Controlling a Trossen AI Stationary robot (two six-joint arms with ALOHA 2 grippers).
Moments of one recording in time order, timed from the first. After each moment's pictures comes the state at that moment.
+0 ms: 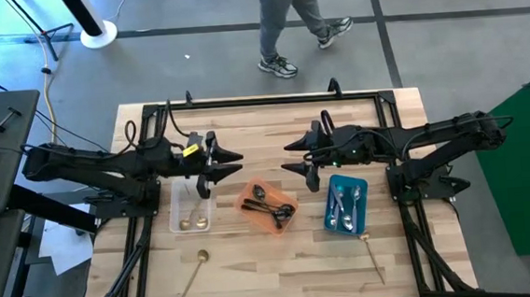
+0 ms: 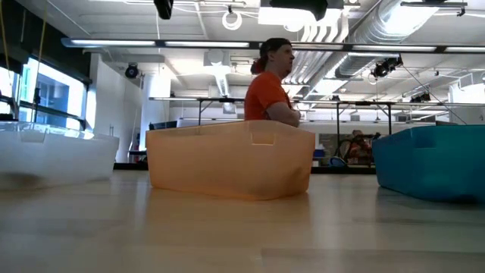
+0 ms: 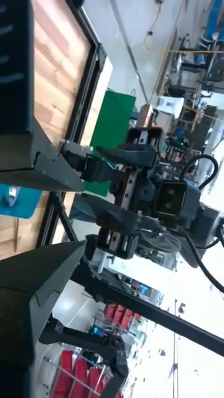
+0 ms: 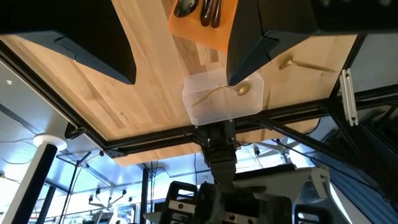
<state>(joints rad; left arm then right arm) -0.06 0.99 0.69 0.39 -0.04 -0.33 0.09 1.26 1.08 -0.13 0.21 0.18</state>
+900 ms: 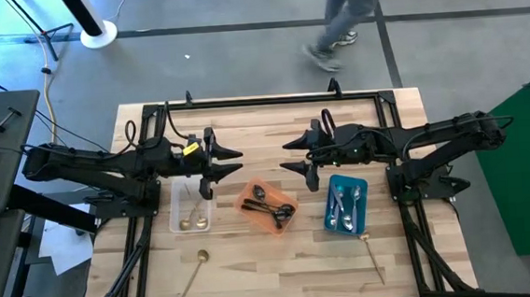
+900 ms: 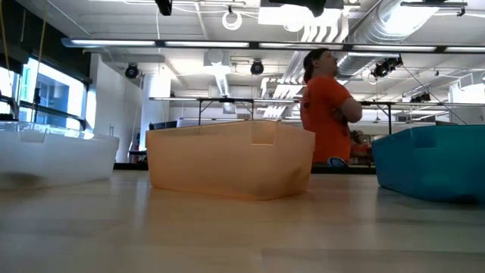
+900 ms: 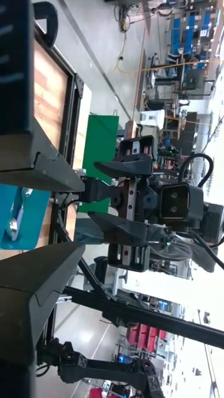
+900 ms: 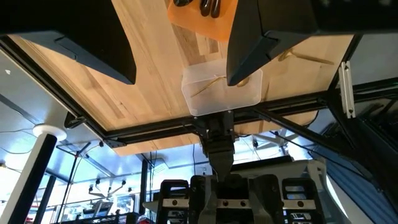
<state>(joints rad) -0.06 0.99 0.69 0.39 -0.06 -0.13 0.09 1.26 1.08 -0.09 0.21 0.16</state>
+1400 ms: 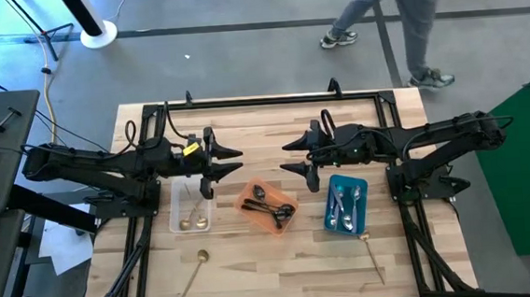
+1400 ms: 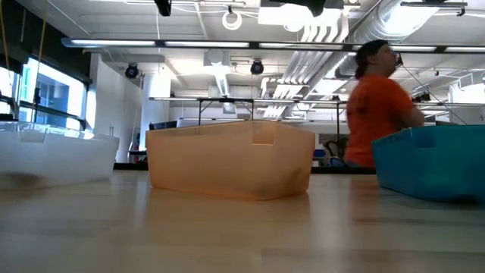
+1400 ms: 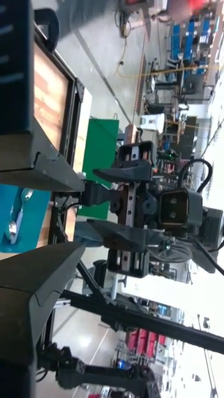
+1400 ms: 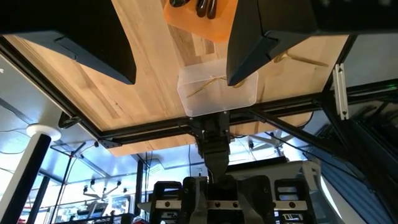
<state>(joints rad) -0.06 0.99 0.69 0.39 -0.08 -0.13 0.09 1.26 1.08 -0.09 0.20 0.16</state>
